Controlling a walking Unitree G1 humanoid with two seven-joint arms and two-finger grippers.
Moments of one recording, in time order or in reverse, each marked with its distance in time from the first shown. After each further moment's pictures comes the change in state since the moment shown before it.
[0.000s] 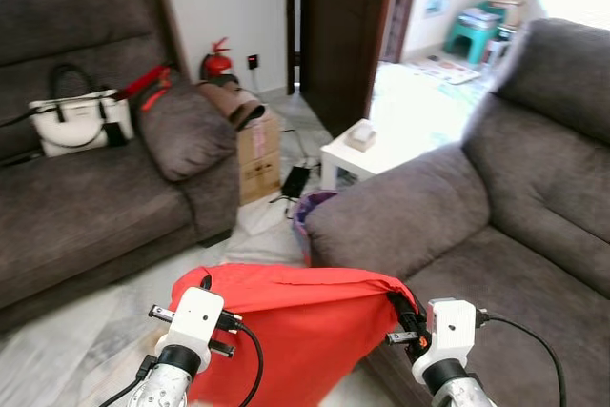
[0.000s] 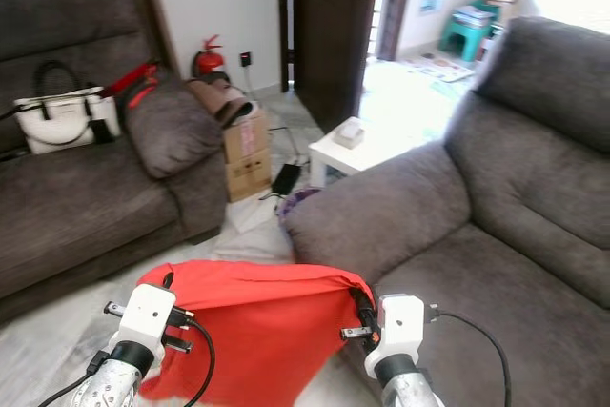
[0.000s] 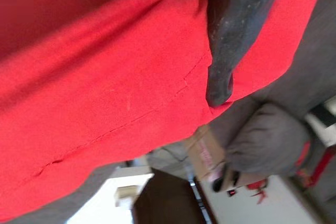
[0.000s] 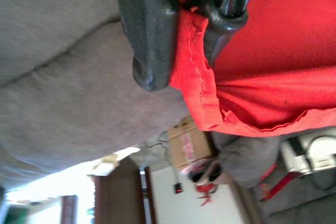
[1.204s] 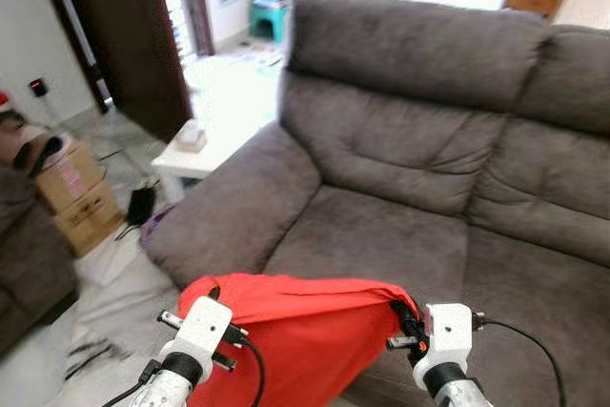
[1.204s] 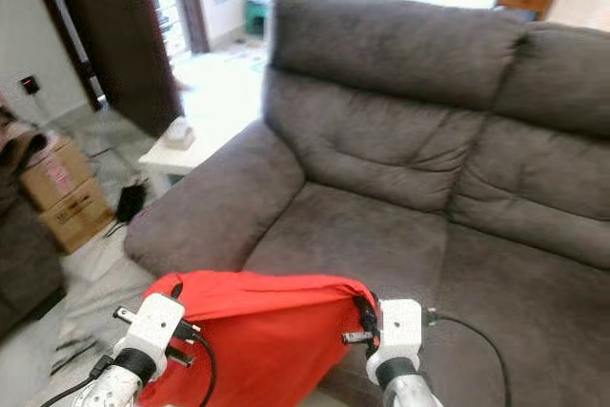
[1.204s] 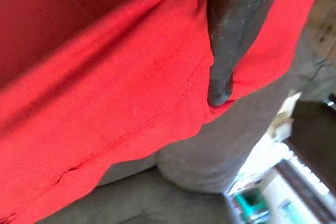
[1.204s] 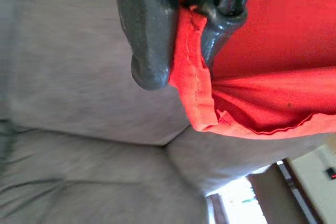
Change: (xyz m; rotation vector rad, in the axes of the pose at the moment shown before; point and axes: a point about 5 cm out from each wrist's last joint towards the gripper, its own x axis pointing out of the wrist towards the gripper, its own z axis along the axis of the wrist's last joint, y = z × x) left arm 0.000 -0.007 -0.005 0.057 0.017 -0.098; right arm -0.001 -0.006 -0.008 -0.034 0.072 -0.053
